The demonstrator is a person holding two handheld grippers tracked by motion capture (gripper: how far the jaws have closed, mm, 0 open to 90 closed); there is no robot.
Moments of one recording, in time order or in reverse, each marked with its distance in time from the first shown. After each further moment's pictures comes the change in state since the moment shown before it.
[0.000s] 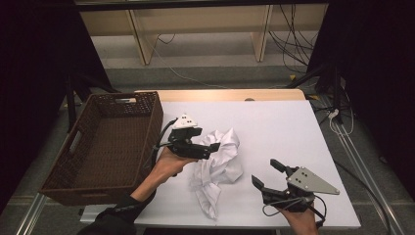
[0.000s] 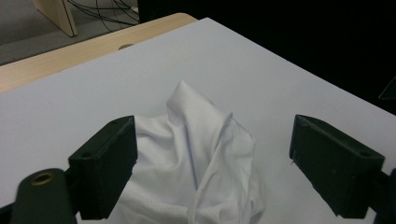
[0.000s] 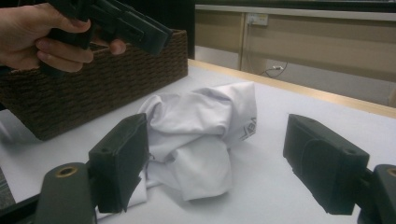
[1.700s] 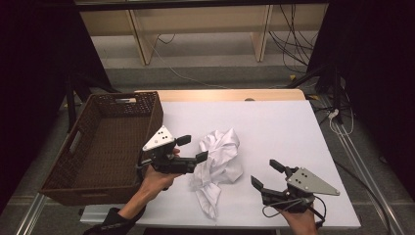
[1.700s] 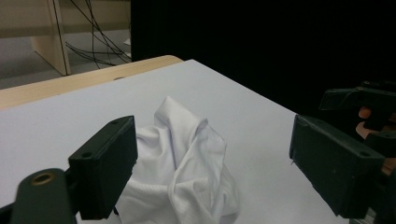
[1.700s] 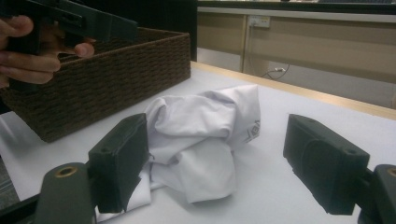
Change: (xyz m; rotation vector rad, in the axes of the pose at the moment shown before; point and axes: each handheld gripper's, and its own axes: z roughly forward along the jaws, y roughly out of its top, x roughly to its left) left arm -0.005 -0.035 -0.046 -0.214 -0.054 -0.026; right arm 0.003 0.001 -0.001 -0.009 0.008 0.004
